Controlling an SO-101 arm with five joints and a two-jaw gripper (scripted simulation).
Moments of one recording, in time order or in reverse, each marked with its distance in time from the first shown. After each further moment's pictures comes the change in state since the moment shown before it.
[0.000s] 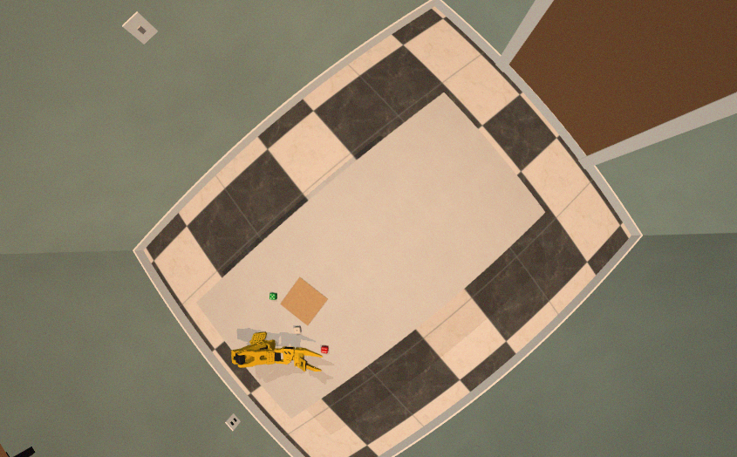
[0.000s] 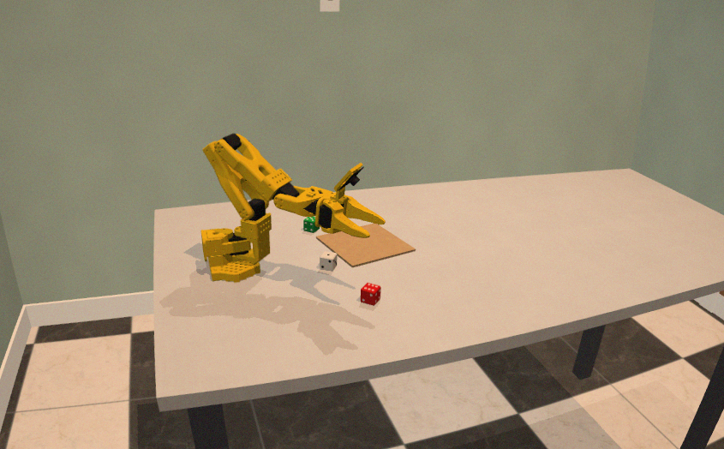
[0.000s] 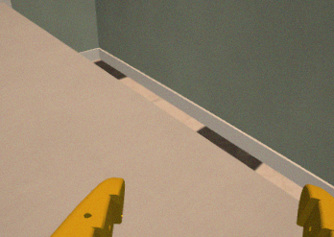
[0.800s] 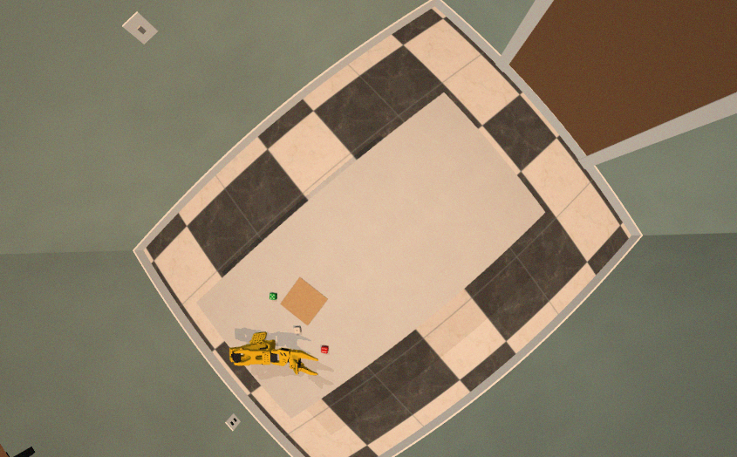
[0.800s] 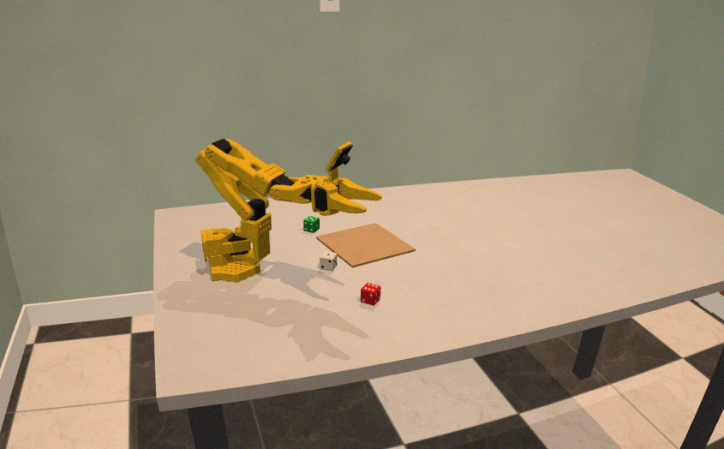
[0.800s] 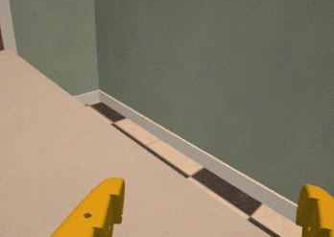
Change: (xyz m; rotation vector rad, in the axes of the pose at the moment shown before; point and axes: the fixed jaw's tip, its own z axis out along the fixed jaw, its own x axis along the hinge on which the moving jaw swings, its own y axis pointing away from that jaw) arm -0.038 0.000 -0.011 -0.001 -0.155 0.000
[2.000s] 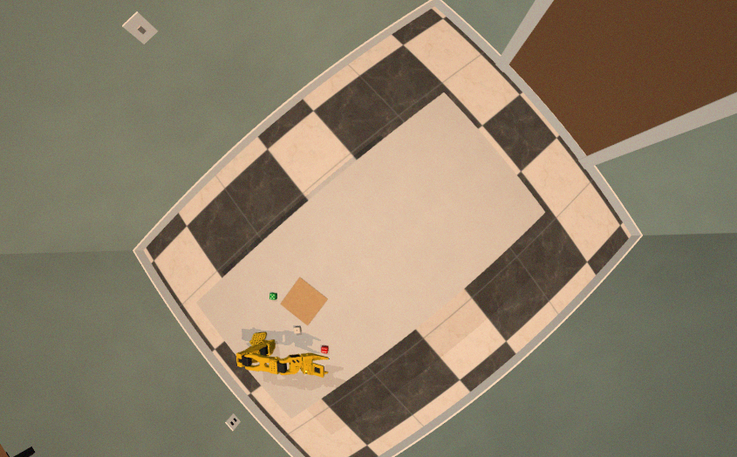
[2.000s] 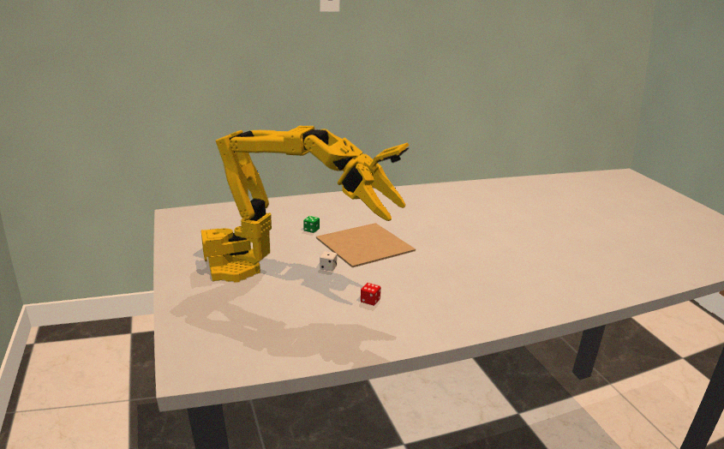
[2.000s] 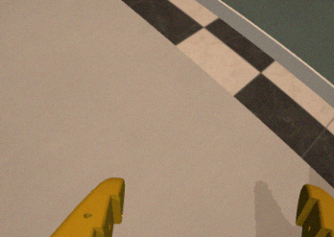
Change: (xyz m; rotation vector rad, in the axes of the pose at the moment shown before) arm 0.010 0.006 0.035 -0.006 0.626 0.030
